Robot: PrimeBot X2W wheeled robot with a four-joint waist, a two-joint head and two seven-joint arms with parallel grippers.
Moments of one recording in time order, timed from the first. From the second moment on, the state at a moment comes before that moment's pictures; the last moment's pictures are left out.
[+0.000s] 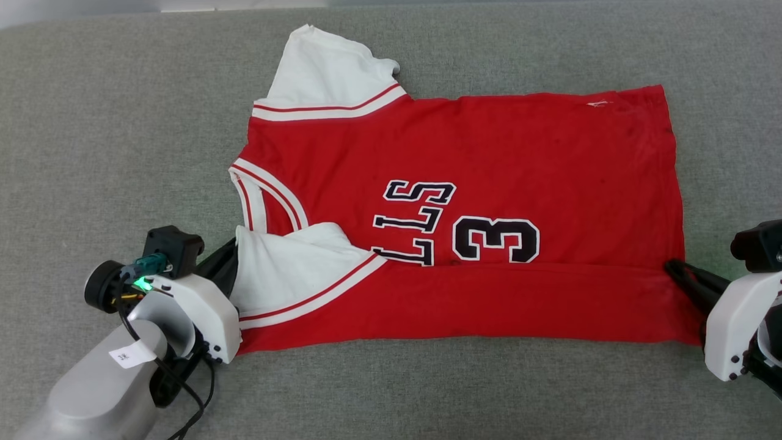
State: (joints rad) left arm -0.57 0.61 -0.80 0.47 -0.76 -0.03 -0.11; right arm -0.33 -0.71 0.44 0.22 0.69 0.13 0.28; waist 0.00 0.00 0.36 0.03
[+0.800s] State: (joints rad) left arm -0.75 0.67 -0.87 0.42 -0.81 -0.11 0.25; right arm -0.27 -0.72 0.40 0.20 0.73 0.13 0.19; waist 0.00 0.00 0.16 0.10
